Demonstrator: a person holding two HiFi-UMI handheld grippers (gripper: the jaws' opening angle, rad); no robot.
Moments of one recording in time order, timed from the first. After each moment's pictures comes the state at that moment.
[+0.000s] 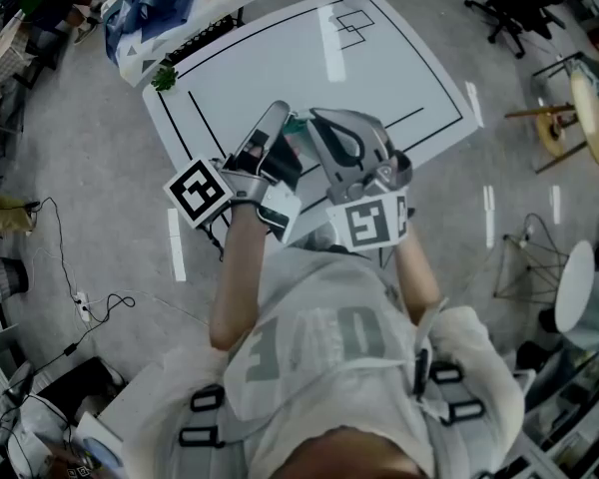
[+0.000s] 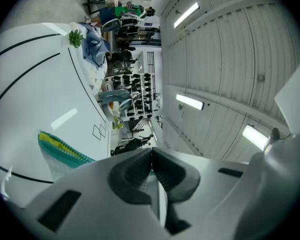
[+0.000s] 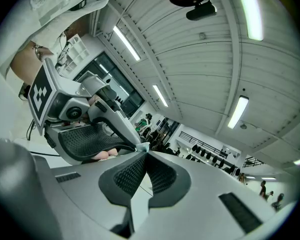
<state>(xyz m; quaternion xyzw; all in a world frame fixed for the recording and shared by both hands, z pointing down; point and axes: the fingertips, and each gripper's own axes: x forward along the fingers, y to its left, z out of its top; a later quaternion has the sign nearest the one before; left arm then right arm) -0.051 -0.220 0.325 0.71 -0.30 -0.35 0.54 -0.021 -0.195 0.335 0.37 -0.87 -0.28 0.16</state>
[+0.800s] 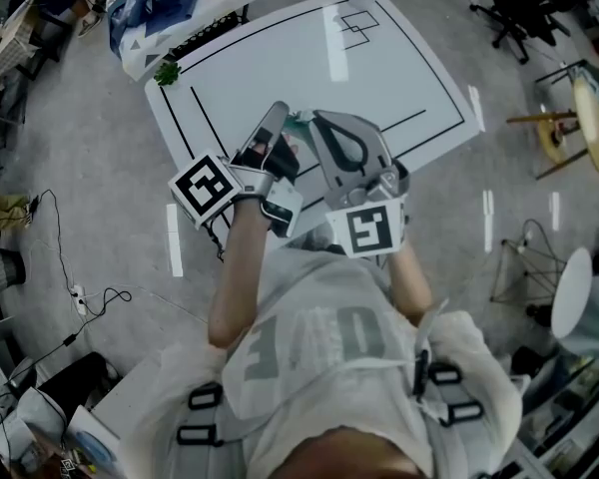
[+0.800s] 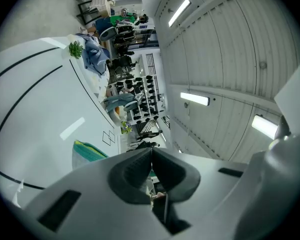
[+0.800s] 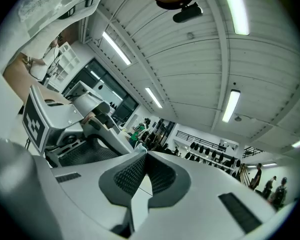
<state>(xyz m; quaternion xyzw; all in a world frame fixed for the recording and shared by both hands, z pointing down) -0.059 -0.224 0.341 0.71 -0.35 -0.32 0.52 -0.022 -0.188 0.328 0.39 -0.88 -0.24 0.13</state>
